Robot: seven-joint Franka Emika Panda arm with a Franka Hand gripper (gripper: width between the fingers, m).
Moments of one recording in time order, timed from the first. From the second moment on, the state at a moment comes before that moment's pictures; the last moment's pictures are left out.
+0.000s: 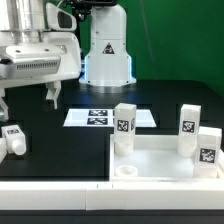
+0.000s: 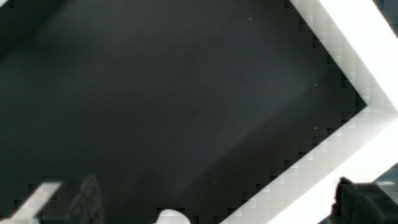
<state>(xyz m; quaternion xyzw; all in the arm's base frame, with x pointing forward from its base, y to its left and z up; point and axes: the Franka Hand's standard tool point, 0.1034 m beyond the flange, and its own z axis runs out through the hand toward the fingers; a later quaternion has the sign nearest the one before) 0.568 -0.151 0.092 -0.41 0.91 -0.01 0.08</state>
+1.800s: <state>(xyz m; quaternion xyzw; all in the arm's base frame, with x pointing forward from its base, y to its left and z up) 0.504 -0.198 0.048 -0.25 0.97 0.01 0.06</state>
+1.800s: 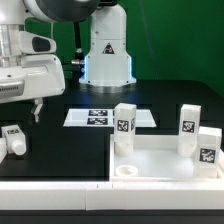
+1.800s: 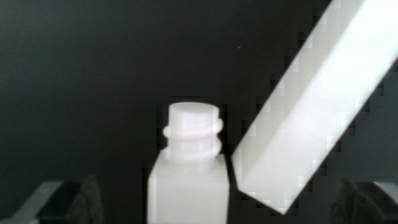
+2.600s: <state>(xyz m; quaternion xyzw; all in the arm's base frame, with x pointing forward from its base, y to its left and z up) 0.466 -0.206 0.007 -0.18 0.98 0.01 0.03</state>
